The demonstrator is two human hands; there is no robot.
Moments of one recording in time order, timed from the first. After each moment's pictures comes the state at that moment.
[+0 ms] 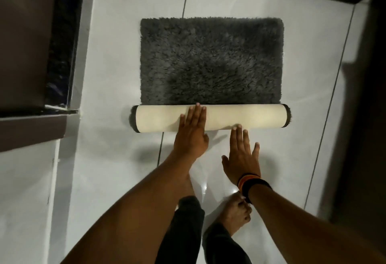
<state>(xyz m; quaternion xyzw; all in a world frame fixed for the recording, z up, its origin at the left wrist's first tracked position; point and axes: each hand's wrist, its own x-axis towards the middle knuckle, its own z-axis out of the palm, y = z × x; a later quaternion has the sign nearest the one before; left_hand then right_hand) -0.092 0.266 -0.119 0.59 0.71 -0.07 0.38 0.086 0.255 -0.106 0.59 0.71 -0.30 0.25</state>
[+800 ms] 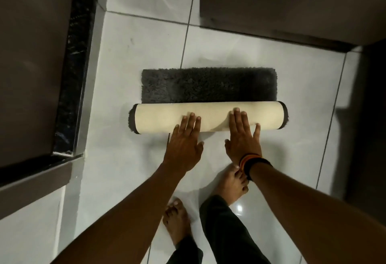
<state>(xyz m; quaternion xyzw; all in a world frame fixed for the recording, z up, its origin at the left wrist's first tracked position) -0.149 0.390 -0.094 0.61 0.70 -0.06 0.36 0.043 0.462 -0.110 0.54 0.76 -0.28 0.23</state>
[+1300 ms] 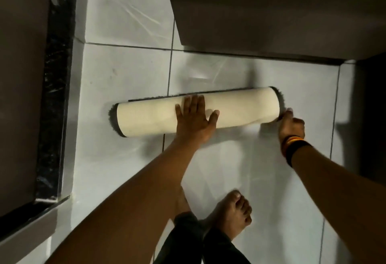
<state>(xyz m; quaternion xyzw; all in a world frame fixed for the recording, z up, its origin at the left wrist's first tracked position) -0.135 0.571 -0.129 0.56 0.73 -0.11 0.38 0.118 0.617 -0.140 0.88 0.19 -0.41 -0.12</state>
